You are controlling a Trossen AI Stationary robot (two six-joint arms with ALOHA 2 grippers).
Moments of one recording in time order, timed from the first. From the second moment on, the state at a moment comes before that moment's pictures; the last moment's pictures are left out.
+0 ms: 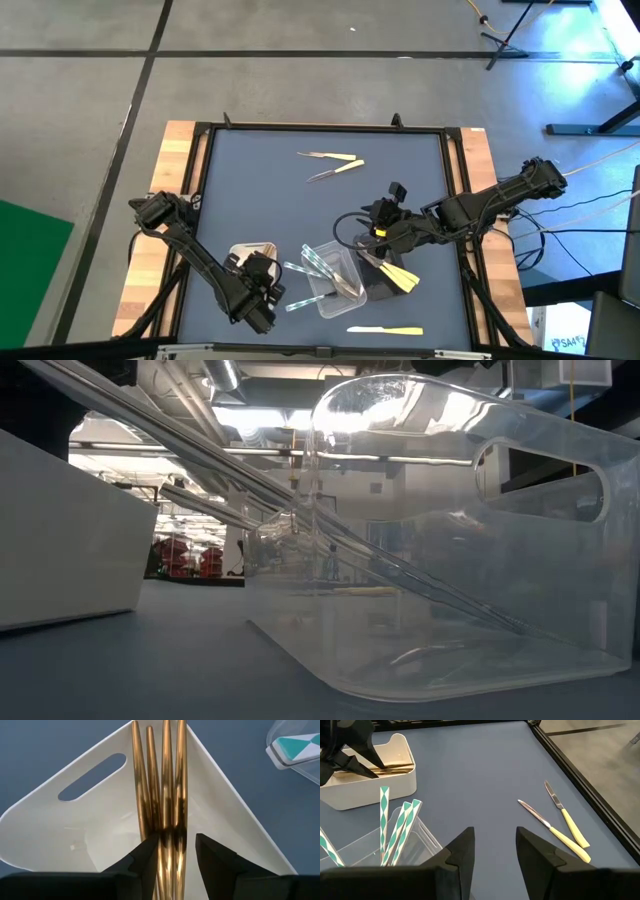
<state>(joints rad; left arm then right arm) -0.74 1.95 1.41 -1.24 -0.44 -1.85 0.42 1.39 1.28 -0.73 0.64 0.46</state>
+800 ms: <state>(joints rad) -0.74 1.95 1.48 -1.33 -0.48 -1.85 0.42 1.39 1.28 -0.73 0.64 0.46</state>
